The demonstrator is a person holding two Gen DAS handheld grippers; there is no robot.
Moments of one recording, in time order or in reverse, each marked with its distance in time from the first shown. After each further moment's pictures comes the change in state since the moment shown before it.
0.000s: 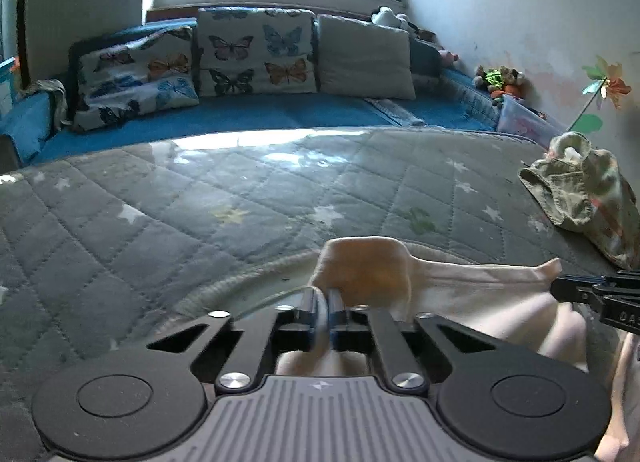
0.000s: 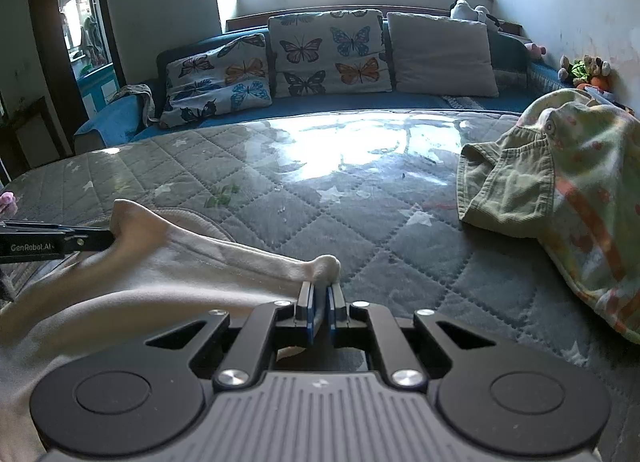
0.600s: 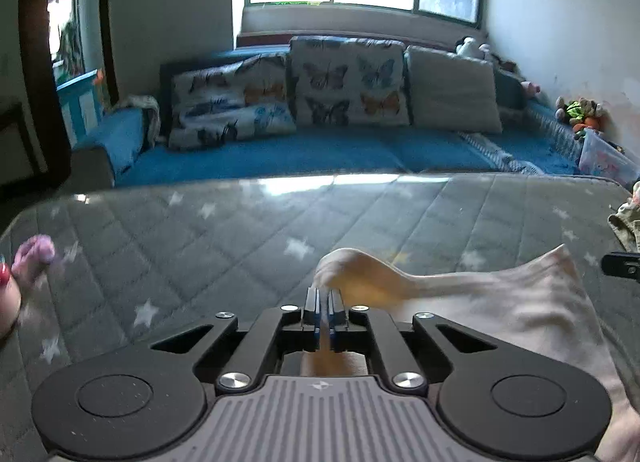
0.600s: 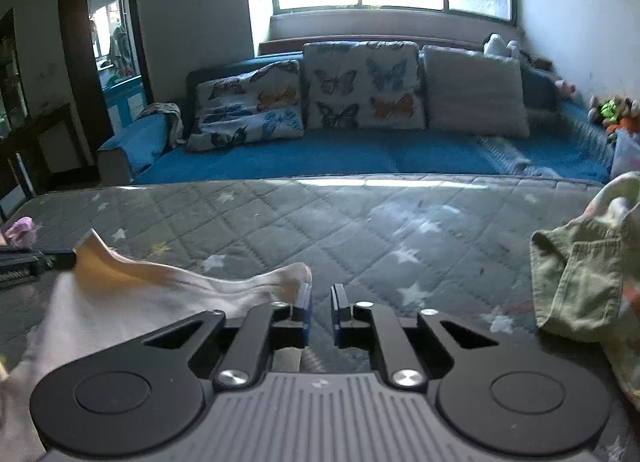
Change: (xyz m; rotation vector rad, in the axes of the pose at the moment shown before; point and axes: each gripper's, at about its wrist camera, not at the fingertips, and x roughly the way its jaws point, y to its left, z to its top) left arm -0.034 0.067 0.011 -0.073 -0.063 0.246; right arm 0.016 0.052 0.052 -0.067 -0.075 0.072
